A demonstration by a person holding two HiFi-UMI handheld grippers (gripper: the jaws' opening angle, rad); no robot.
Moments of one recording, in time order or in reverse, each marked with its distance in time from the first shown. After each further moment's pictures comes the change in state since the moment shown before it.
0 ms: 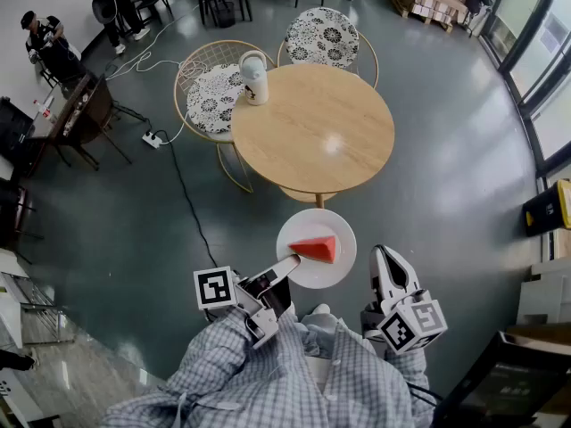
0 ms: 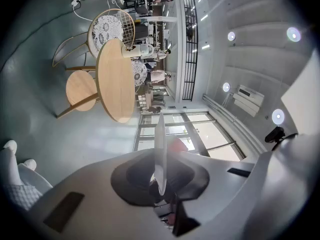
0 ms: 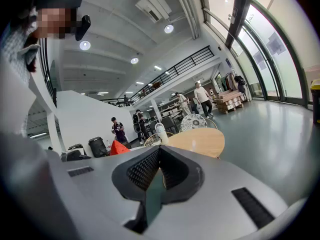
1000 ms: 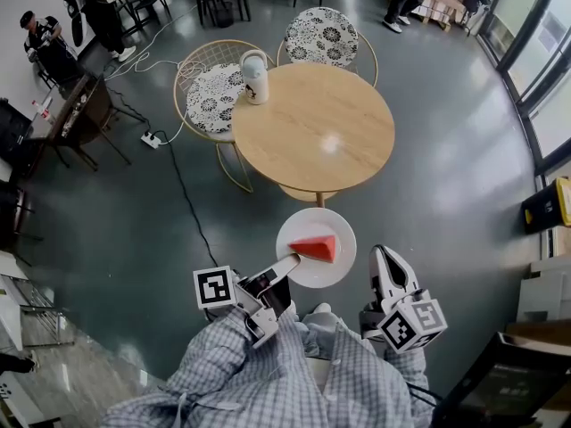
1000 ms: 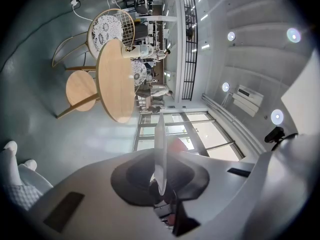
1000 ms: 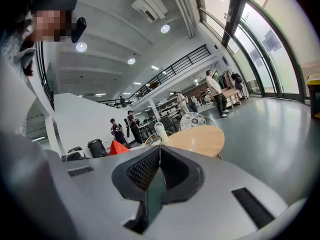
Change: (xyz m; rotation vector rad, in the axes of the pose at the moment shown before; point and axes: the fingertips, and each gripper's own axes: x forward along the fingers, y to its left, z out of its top) left arm -0.009 -0.001 0.004 0.003 0.006 -0.009; right arm 0.001 0.008 -0.006 0.039 0.001 -0.014
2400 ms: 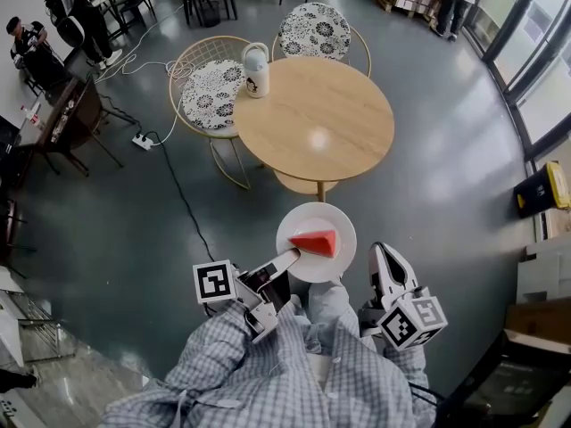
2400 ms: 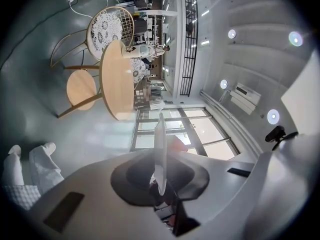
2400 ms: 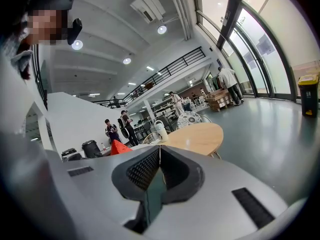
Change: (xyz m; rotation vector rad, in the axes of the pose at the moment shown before) left arm -0.038 0.004 0.010 -0.005 0.068 -0.024; right arm -0.006 0.039 -0.026 0.025 -0.011 -0.077
